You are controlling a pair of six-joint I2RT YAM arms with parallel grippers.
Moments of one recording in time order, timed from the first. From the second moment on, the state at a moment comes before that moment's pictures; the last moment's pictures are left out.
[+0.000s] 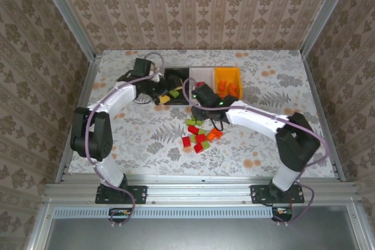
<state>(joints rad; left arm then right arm) -0.30 1.73 1.30 -0.49 0.66 -0.71 0.74 1.74 1.23 -0.48 0.16 0.35</state>
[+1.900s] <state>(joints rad) -0.06 1.68 1.26 -0.39 0.69 -0.80 0.71 2.34 1.99 -0.49 0.25 0.28</state>
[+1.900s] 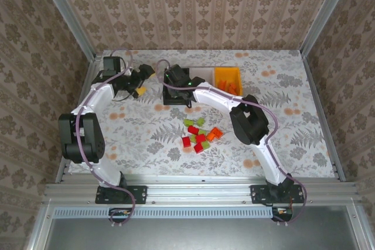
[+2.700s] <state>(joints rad) -0.28 1.68 1.24 -0.38 0.70 -0.80 0.80 1.69 1.30 -0.49 0.23 0.29</state>
